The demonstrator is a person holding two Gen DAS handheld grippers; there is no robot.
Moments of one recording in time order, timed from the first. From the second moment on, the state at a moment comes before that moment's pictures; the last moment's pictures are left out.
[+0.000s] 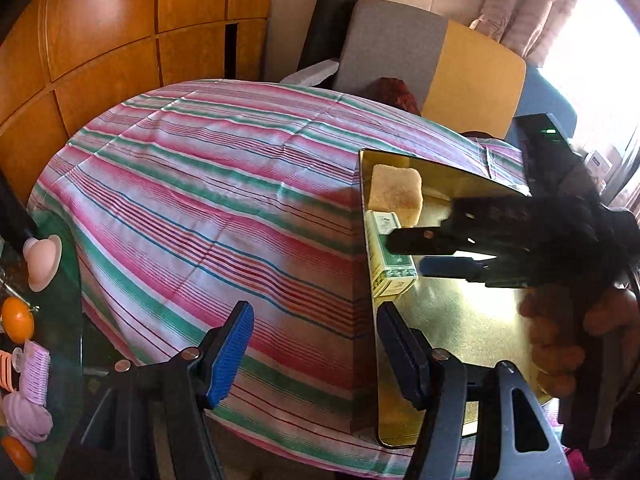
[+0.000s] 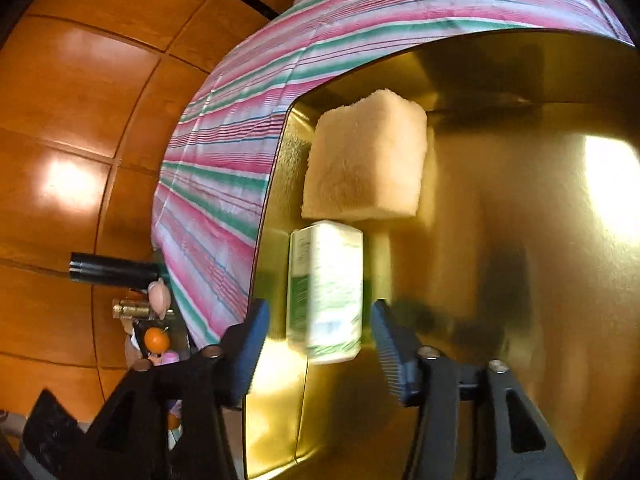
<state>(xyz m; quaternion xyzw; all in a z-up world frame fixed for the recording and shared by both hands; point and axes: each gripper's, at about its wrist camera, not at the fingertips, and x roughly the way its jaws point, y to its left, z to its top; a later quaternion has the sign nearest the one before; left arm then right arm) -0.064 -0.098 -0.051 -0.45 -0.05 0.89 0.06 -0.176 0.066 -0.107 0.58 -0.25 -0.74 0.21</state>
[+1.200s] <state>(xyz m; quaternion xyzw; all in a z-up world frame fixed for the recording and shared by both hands) -0.164 0.193 0.013 -0.45 0.10 0.85 0.27 -0.016 0.435 -0.049 0.45 -0.17 -0.87 -0.05</state>
